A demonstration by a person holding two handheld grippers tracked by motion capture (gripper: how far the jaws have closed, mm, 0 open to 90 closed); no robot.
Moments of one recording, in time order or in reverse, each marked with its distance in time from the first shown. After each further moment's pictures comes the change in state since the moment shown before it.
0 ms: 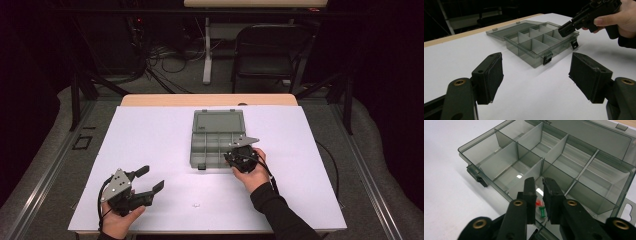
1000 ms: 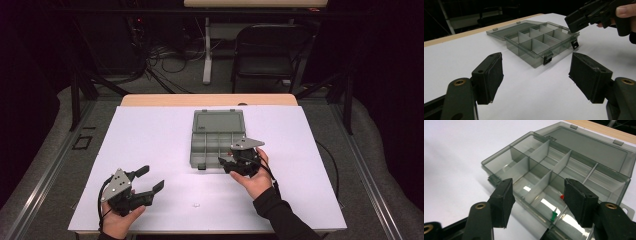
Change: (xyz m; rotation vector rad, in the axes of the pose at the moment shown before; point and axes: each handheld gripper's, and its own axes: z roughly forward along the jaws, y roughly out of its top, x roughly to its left) left arm 0.000 0.000 0.000 0.001 0.006 -0.003; right arm 0.013 0.003 -0.026 -0.087 0.033 0.002
